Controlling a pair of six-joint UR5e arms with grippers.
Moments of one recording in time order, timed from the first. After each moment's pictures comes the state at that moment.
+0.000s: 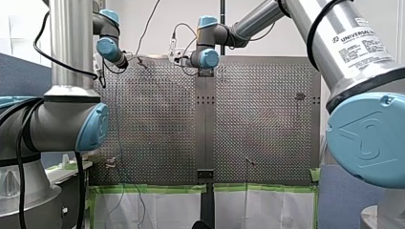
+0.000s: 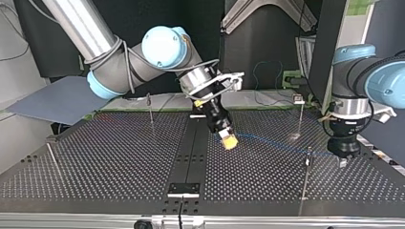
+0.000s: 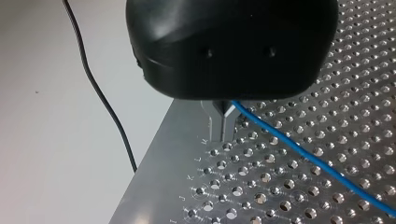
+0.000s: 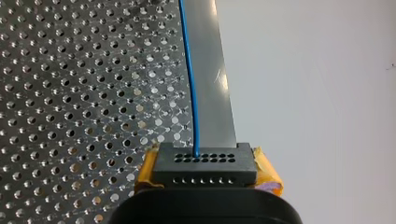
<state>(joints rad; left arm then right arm) 0.19 -1.53 -1.68 -3.04 -1.50 -1.90 2.42 -1.09 1.17 -0.29 1.47 1.65</state>
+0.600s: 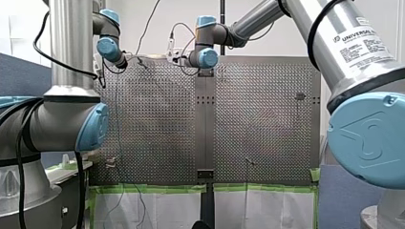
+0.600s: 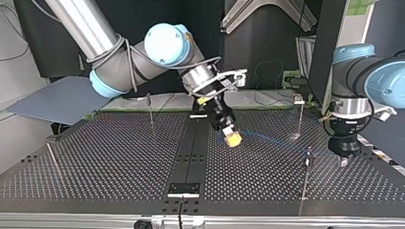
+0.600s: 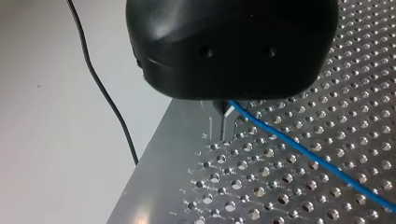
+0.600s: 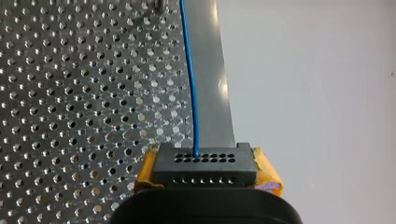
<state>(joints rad) 0.19 -1.53 -1.68 -3.05 -1.53 -1.91 2.43 -1.09 1.17 -0.29 1.46 1.63</state>
